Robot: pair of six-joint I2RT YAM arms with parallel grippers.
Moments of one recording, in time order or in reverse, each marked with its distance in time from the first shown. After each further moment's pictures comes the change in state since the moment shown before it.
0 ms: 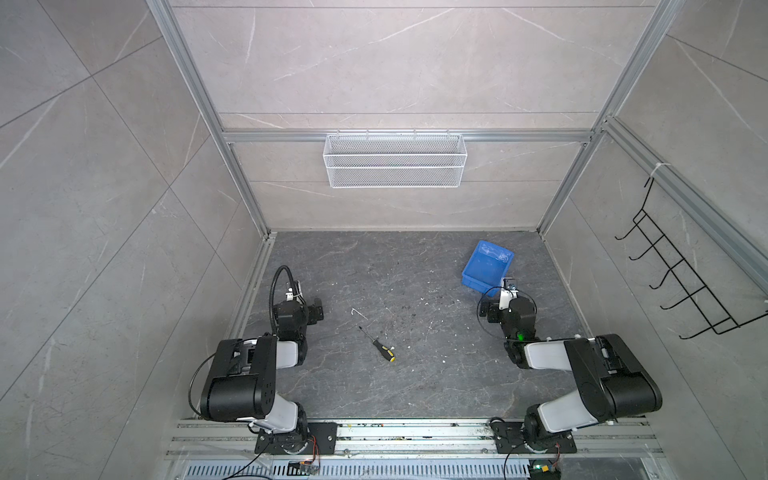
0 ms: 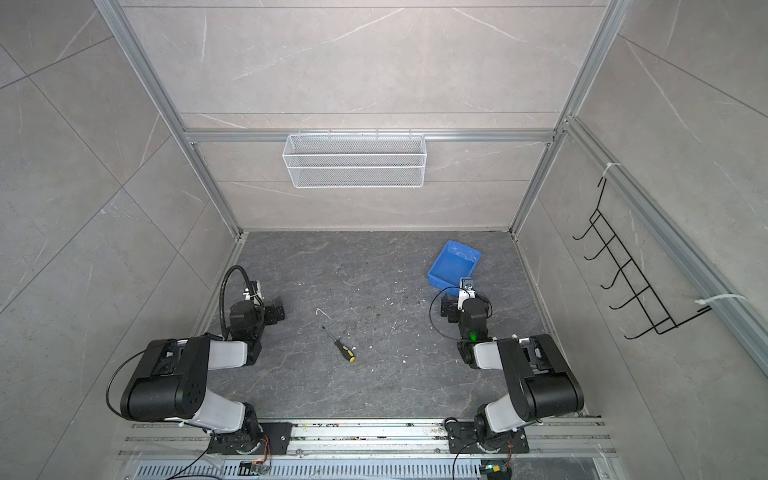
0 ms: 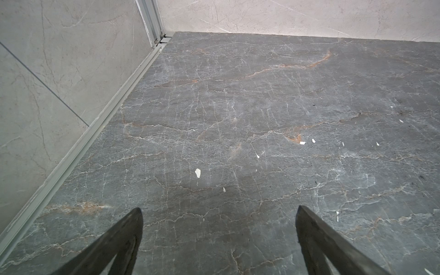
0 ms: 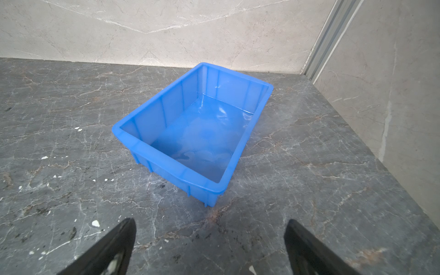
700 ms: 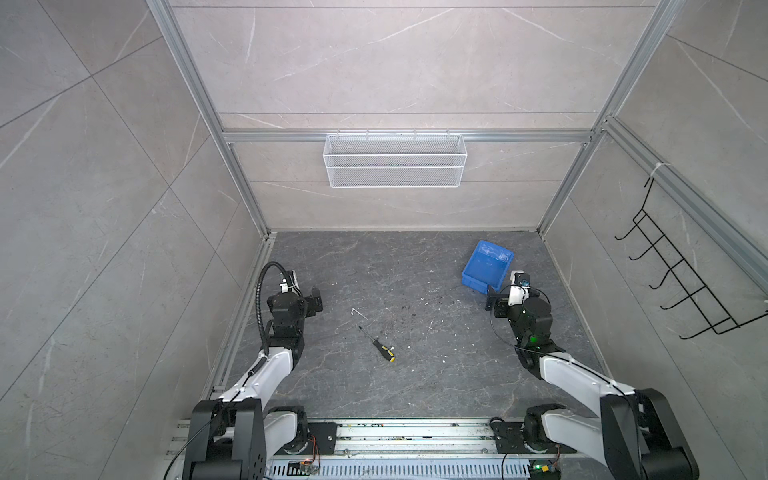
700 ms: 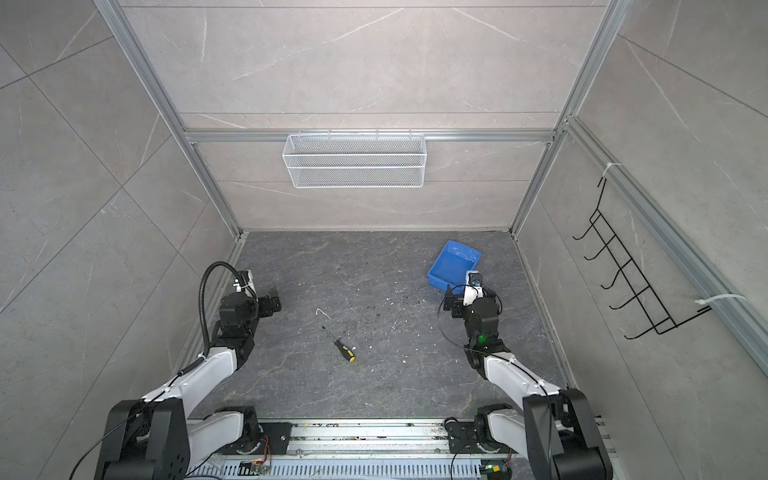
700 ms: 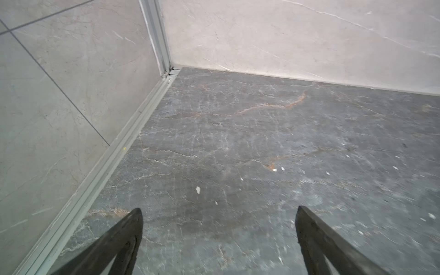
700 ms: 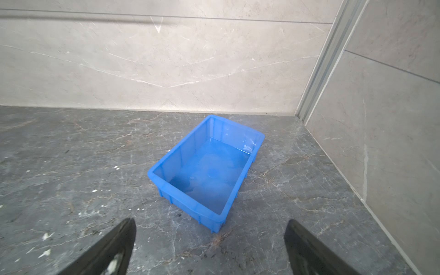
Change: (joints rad) left arm -0.087 -0.395 0.106 -0.463 -0.058 -0.056; right arm 0.003 -0.387 0.021 -0.266 -0.064 -0.004
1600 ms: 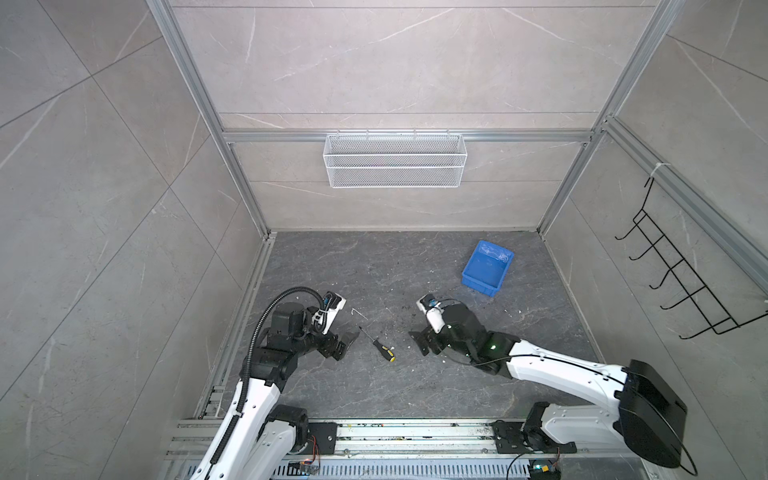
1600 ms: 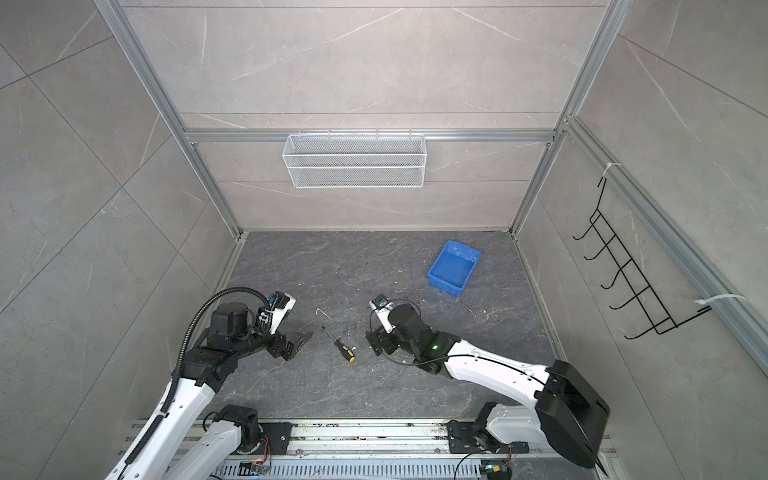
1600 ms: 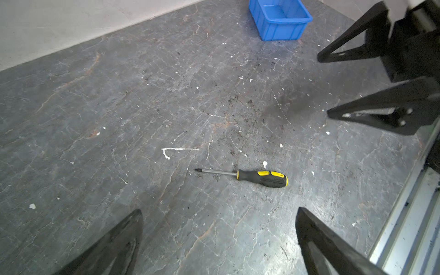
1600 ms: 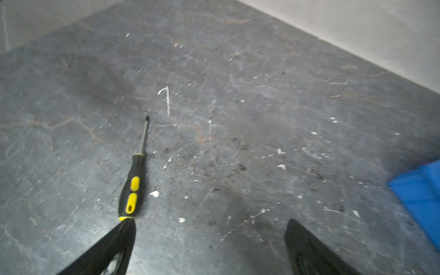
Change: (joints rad) left arm -0.156 -0.406 0.189 -0.899 0.642 0.378; right arm 0.791 0.201 0.369 -0.607 0.025 0.078
